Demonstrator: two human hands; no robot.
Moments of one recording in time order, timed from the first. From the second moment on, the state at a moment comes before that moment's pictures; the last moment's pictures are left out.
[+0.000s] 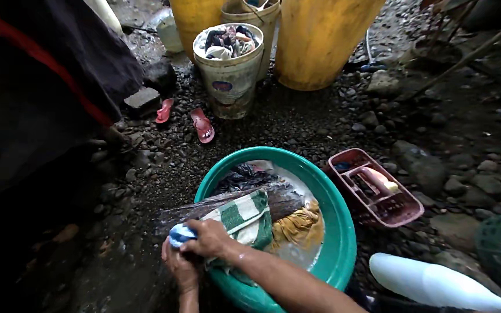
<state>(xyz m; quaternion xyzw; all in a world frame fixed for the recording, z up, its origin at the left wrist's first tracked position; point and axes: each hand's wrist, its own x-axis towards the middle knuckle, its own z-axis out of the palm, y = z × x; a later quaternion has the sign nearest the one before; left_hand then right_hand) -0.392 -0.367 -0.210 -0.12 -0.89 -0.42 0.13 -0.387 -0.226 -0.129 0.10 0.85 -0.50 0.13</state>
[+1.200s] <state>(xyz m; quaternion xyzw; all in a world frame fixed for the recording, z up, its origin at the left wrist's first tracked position) -0.406 -0.367 -0.217 -0.19 -0.90 -0.35 0.19 -0.328 -0.044 -0.194 0.28 0.88 -0.37 0.08</state>
